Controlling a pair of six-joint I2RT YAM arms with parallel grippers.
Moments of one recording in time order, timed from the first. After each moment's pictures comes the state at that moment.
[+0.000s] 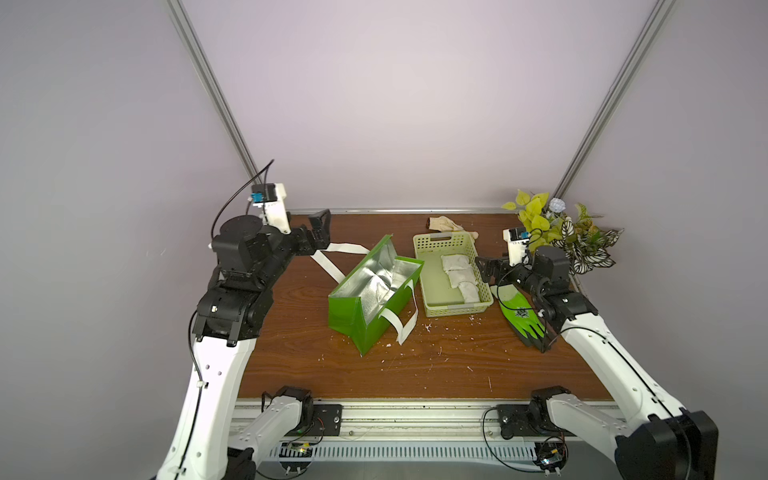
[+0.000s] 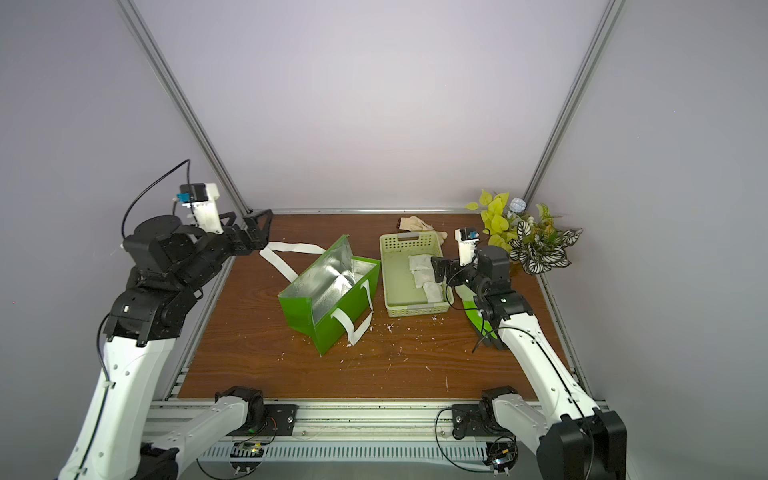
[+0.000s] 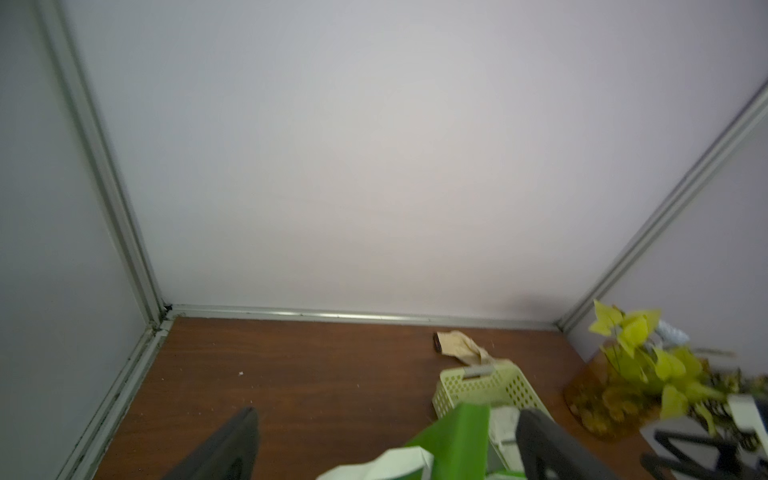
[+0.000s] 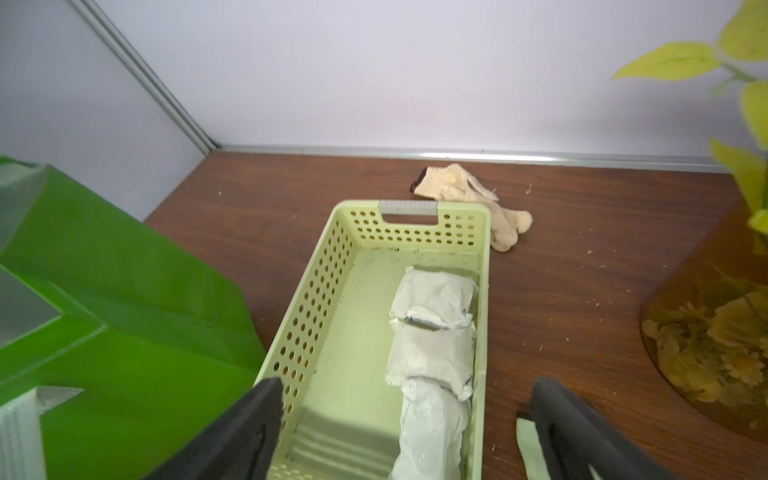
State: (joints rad) left arm -0.25 1.03 1.49 -0.66 0.04 -0.22; right arm 0.23 1.10 0.88 -0.25 -0.19 0.14
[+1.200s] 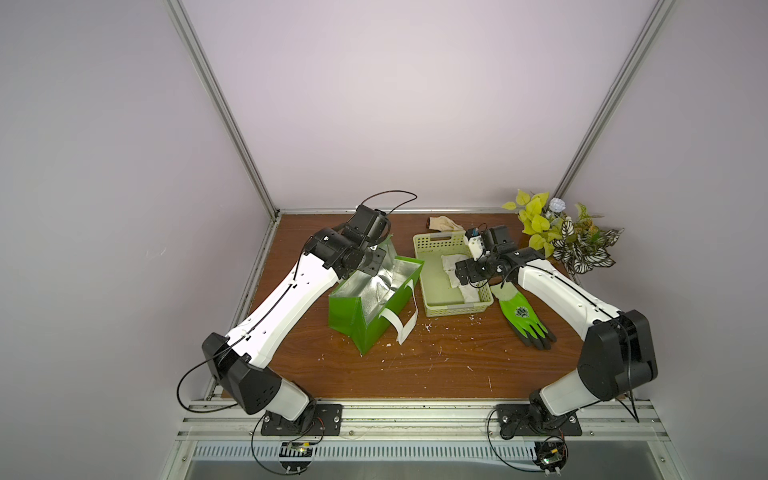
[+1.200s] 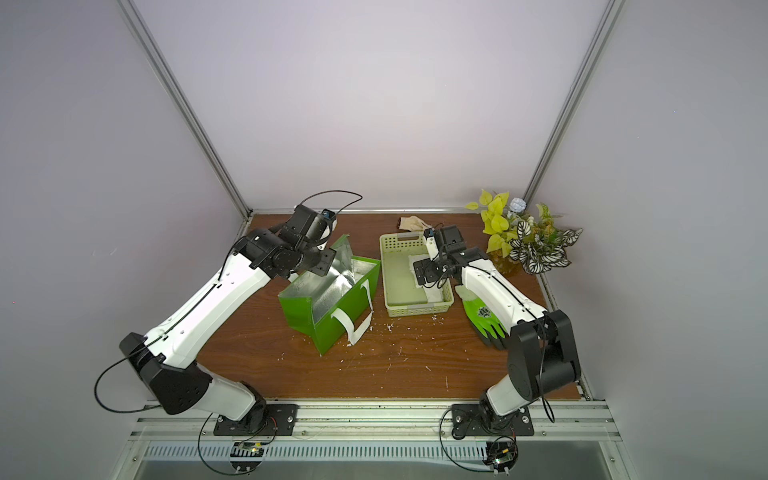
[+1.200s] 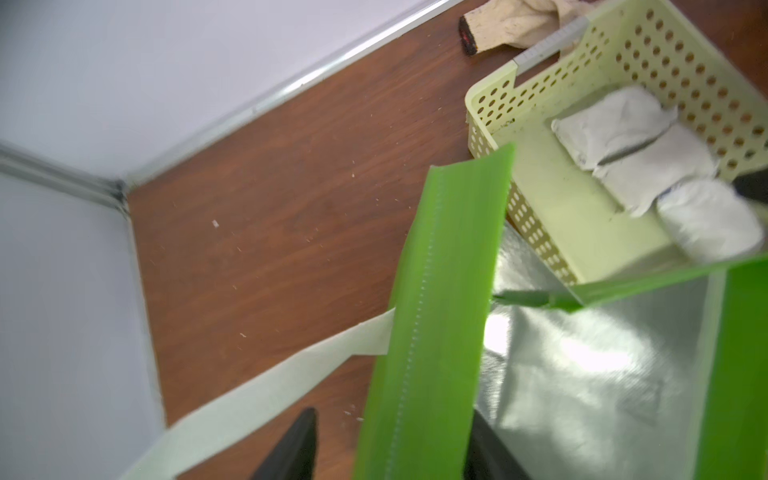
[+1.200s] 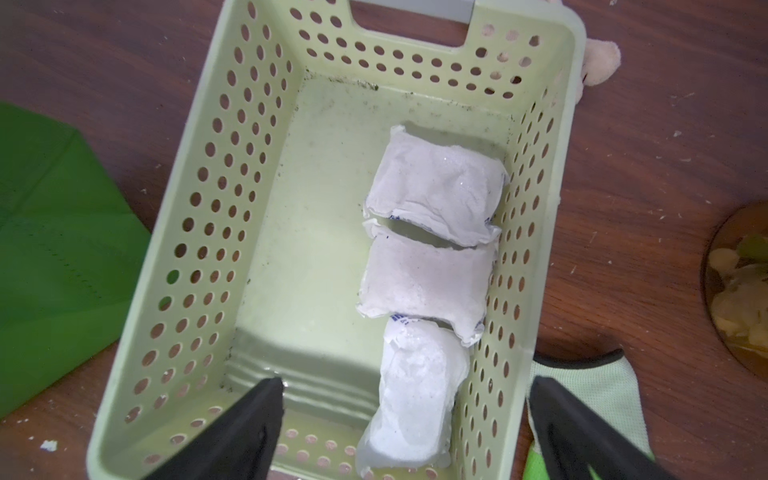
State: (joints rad) left arm -0.61 1.51 1.66 -1.11 -0.30 -0.09; right arm 0.37 1.56 1.22 -0.63 0.02 0.04
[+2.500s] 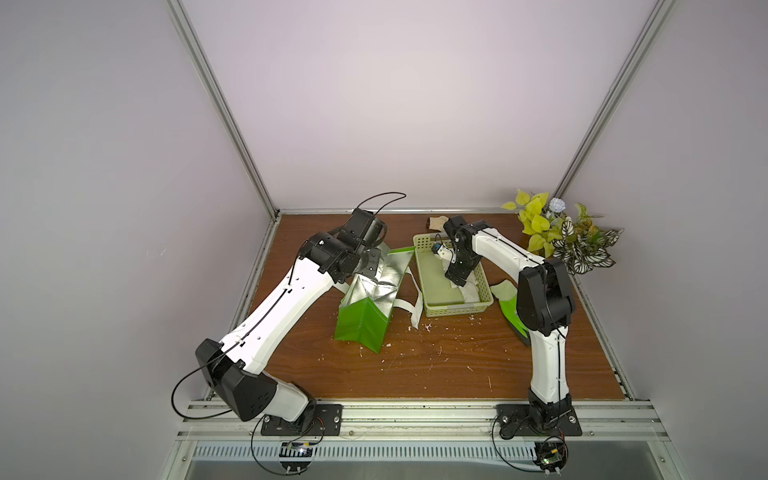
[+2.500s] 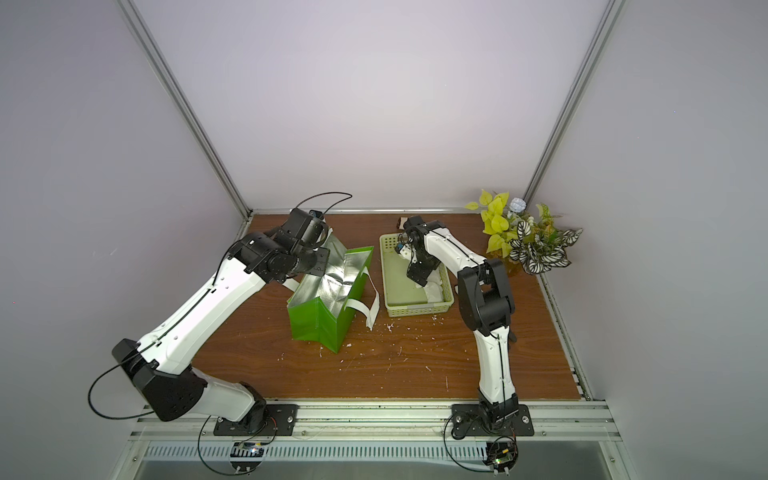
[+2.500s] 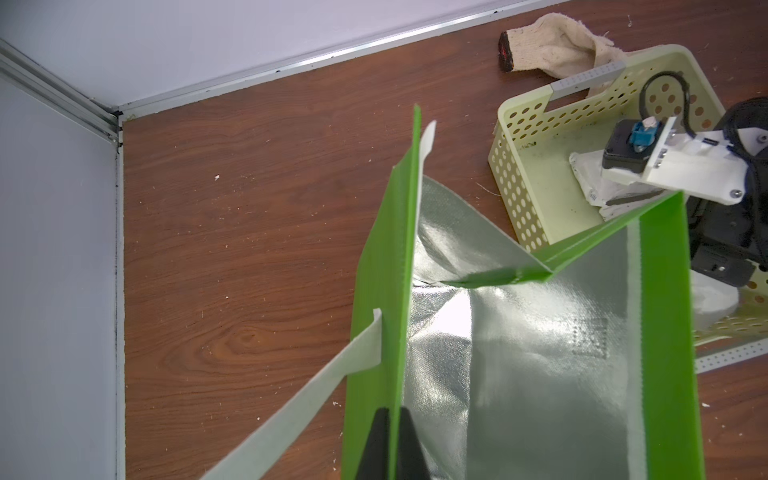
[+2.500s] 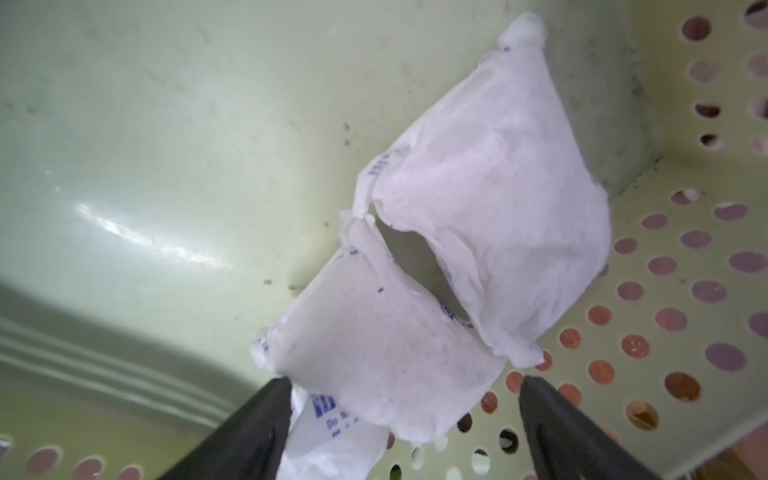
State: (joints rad) left arm -0.59 1.46 1.62 -1.11 -0.31 -0.31; right arm 0.43 2.13 1.78 -1.07 0.24 -0.56
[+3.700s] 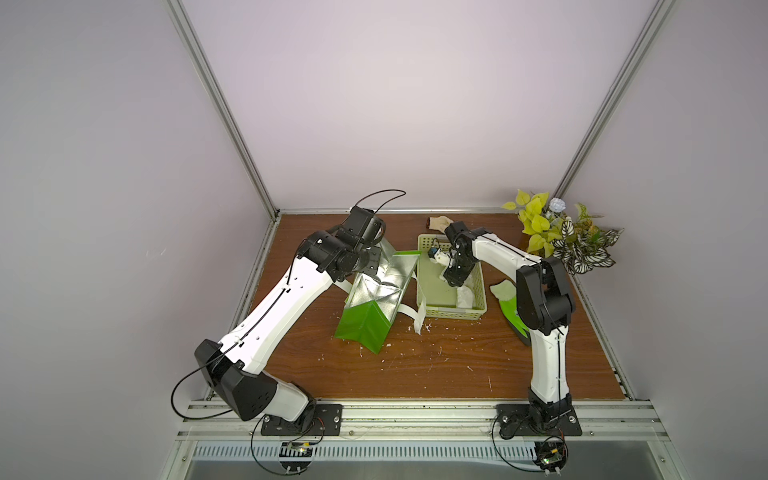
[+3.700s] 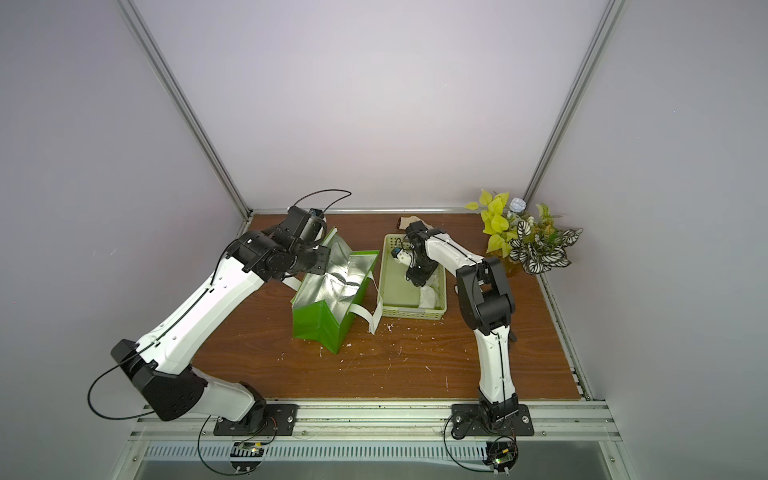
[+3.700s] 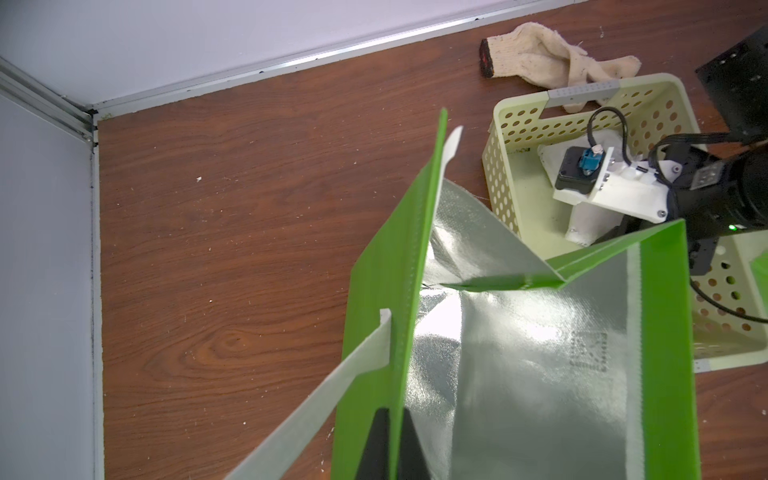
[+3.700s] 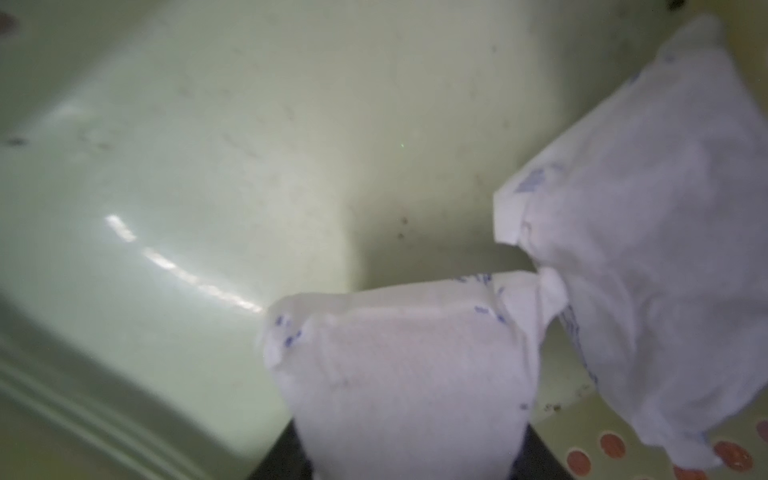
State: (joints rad) left arm -0.59 1.46 1.64 -1.11 -0.25 -0.31; right arm 0.42 2.09 1.66 -0.92 0.02 -0.53
